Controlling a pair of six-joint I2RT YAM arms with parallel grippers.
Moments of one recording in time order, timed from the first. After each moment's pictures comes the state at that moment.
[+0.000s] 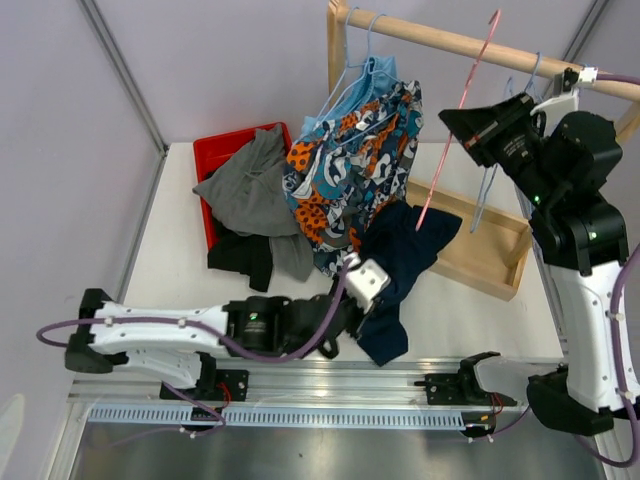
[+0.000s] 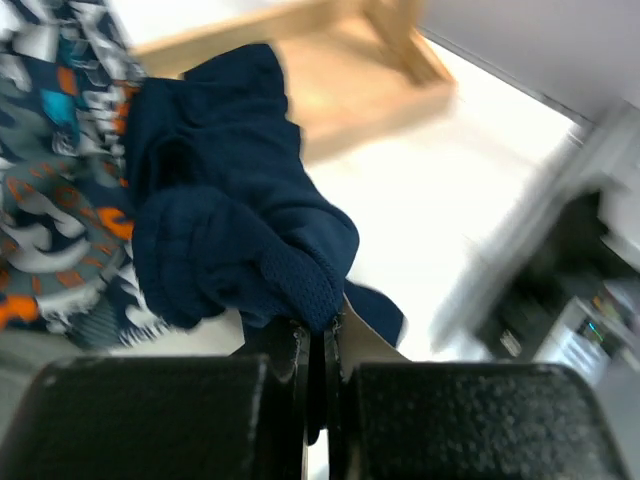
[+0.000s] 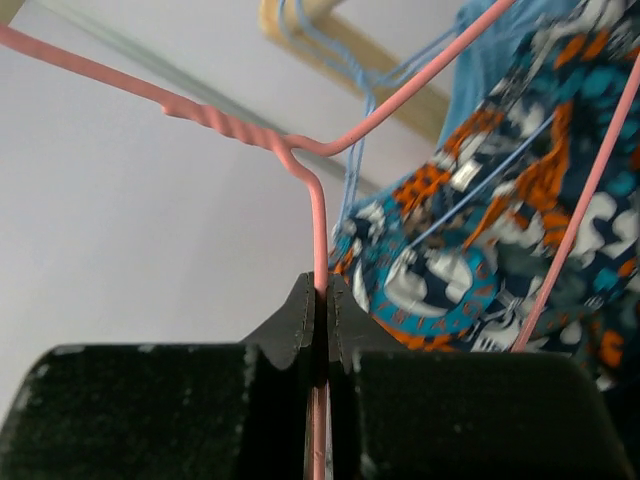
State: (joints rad) left arm -1.48 1.27 1.18 -0.24 -0.60 -0.22; right arm 0.33 1.17 1.86 -0.64 -0.12 0.93
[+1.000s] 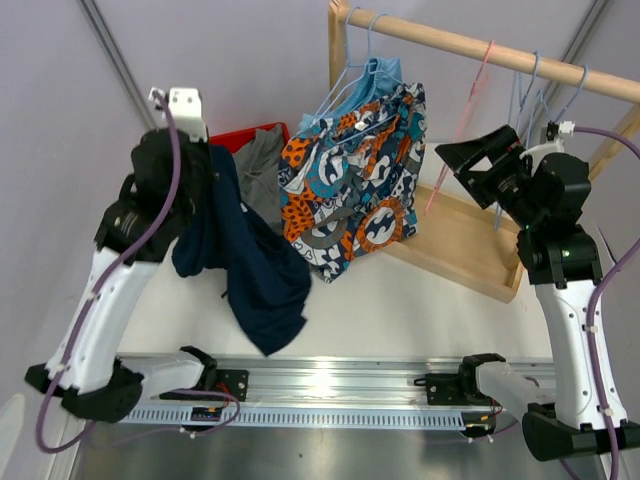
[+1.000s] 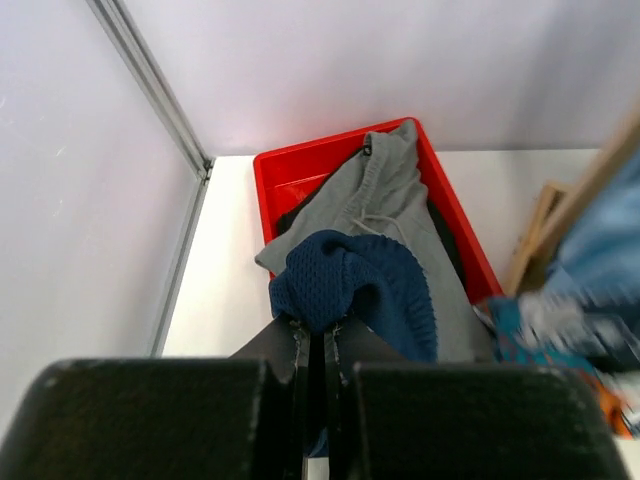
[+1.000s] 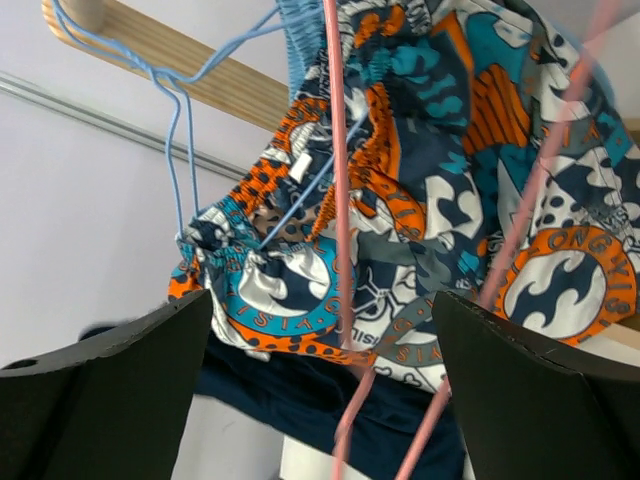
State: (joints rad) left arm -0.53 1.12 1.64 -0.72 -0.60 0.00; right arm 0.12 1.02 1.43 -0.51 -0.26 0.91
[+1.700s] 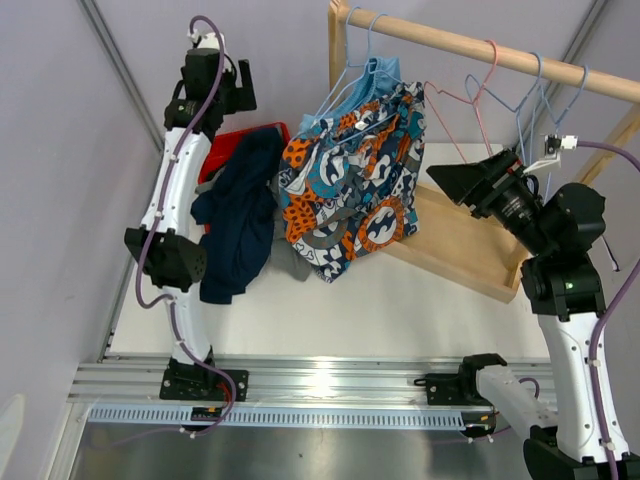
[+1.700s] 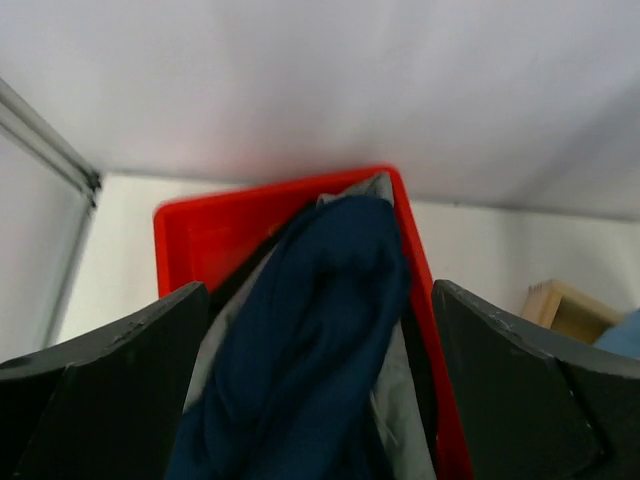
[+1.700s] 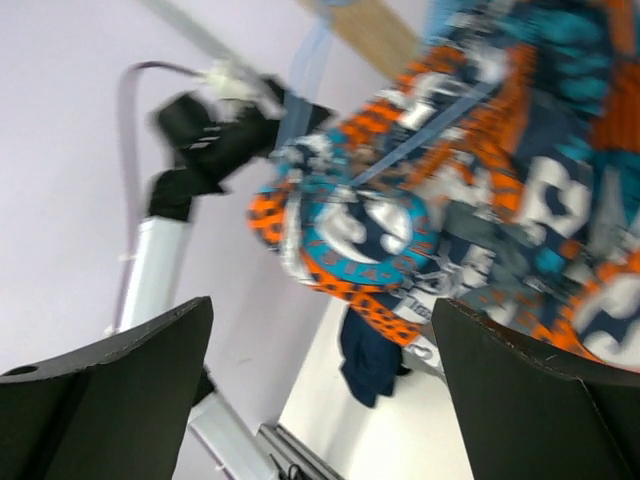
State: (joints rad) left arm -0.16 2.04 2.41 -0.71 -0.21 -0.13; right arm 0.12 0.86 1.28 -0.37 -0.46 0.86
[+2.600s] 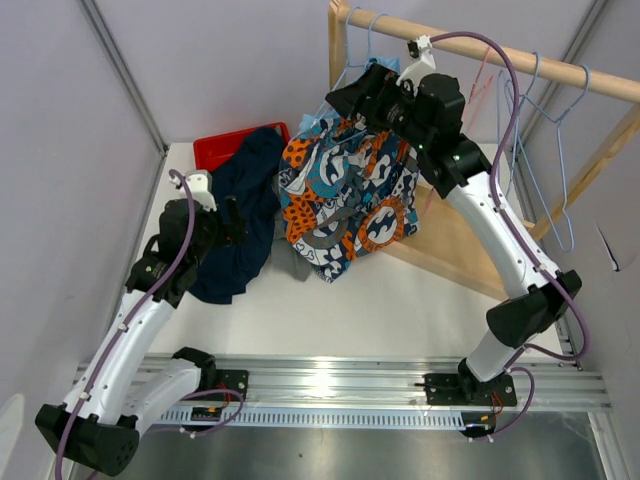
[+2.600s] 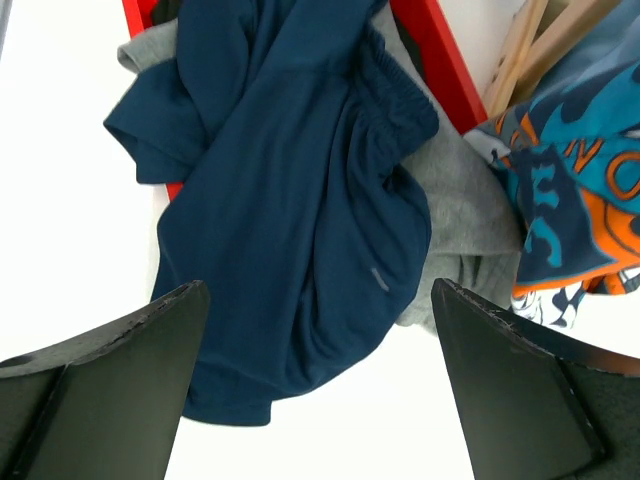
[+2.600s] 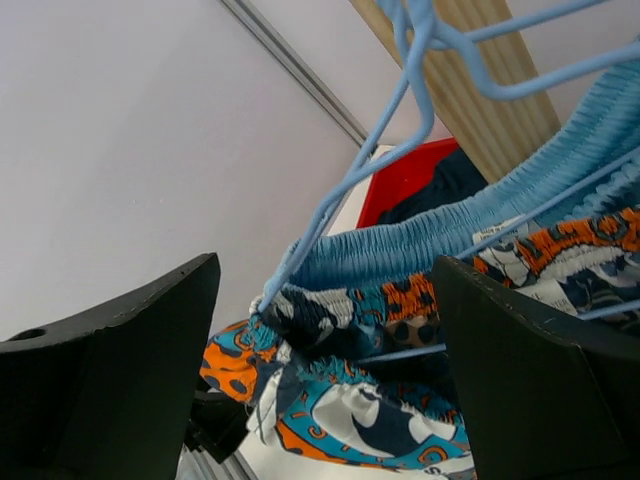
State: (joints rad) left arm -0.29 0.88 0.94 -0.52 -0.20 -0.23; right arm 0.51 1.65 1.91 -0.23 -0.19 0.66
